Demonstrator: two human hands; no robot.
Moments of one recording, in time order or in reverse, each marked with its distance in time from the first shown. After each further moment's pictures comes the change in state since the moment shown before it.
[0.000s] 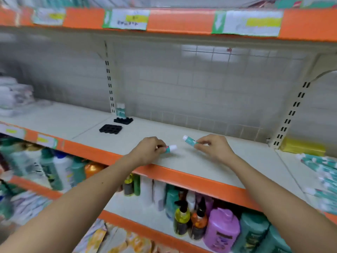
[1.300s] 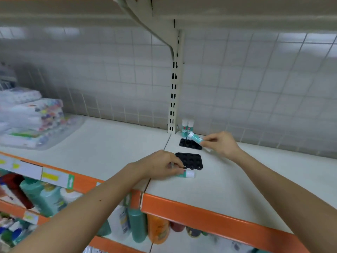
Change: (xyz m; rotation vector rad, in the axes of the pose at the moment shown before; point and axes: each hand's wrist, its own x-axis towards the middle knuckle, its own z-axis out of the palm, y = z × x) left_hand 0.054 -0.331 -0.090 -0.051 -0.289 0.270; right_hand 0.233 -0.184 0.214 0.150 -0.022 0.175
